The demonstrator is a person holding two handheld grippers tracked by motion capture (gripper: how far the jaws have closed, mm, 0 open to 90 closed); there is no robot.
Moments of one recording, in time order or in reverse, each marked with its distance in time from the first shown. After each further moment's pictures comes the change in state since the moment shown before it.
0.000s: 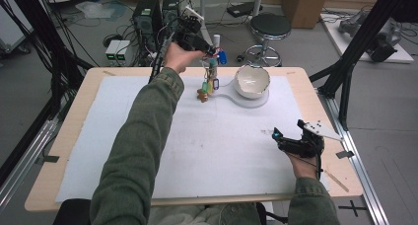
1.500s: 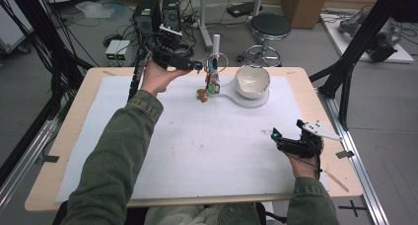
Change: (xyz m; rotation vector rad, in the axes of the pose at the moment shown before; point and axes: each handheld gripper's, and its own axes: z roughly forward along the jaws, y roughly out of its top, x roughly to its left) left arm -0.008 -0.069 -0.056 -0.149 0.047 0.068; right arm 0.003 0.001 0.000 0.002 -0.004 -0.015
